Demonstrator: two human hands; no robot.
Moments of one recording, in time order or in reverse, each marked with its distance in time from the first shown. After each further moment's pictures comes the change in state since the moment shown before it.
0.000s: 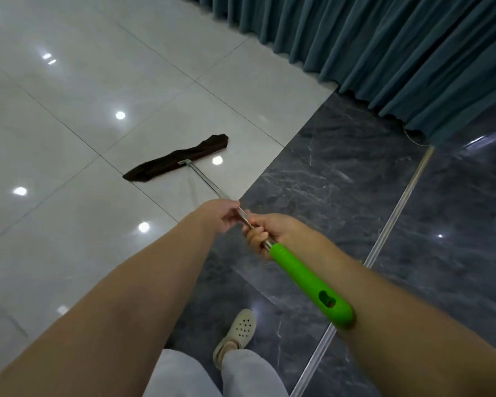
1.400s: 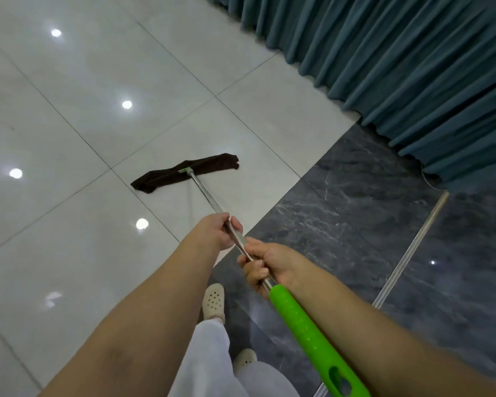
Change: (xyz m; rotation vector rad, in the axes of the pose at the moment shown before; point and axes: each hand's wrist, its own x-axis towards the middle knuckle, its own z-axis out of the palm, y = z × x) left_hand 0.070 0.180 -0.056 -0.573 0.078 -0.259; right_hand 0.046 -0.113 0.144 0.051 0.041 0.012
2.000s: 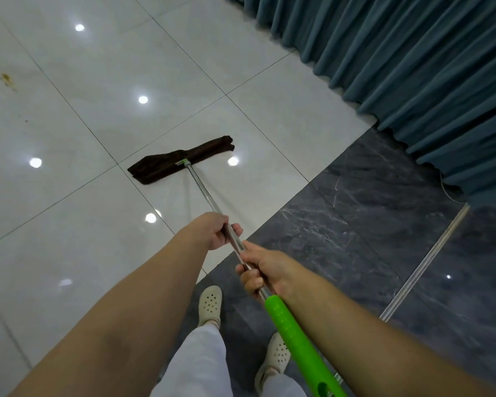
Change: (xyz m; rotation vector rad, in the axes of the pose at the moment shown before) left_hand 0.022 -0.004 0.023 0.434 0.100 0.169; right_hand 0.023 -0.032 -0.037 -0.187 0.044 -0.018
